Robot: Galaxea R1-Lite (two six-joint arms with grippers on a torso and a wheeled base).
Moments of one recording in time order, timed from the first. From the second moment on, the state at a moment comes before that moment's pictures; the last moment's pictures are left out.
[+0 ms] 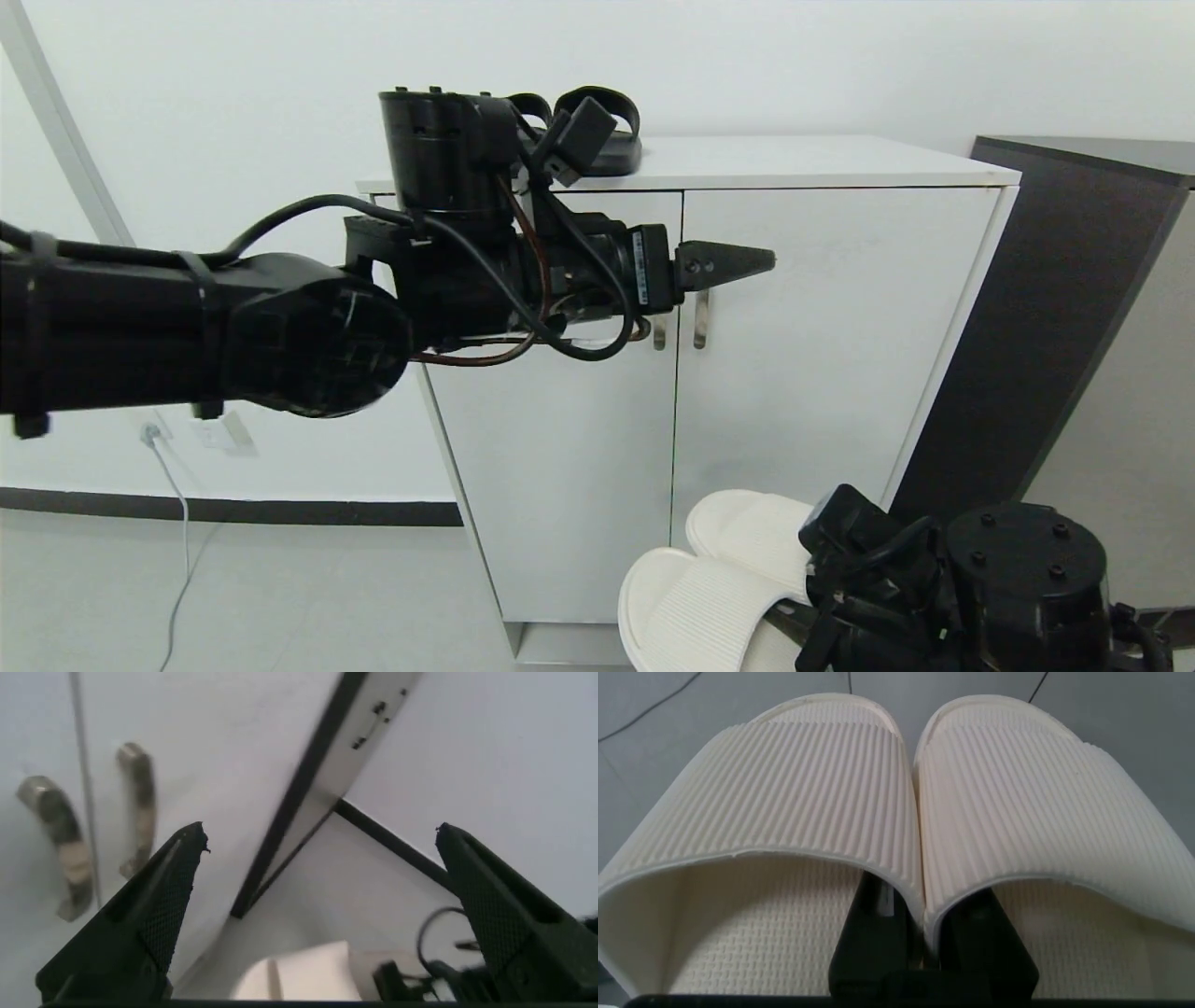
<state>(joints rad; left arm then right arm) -0.60 1.83 -1.40 -0.39 -0.51 -0.31 0.88 1.67 -0.38 -0.91 -0.09 -0.04</state>
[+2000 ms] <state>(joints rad) -0.62 1.94 -1.29 -0.52 -0.36 -0.32 0.87 1.72 -0.33 -0.99 -0.04 -0.05</state>
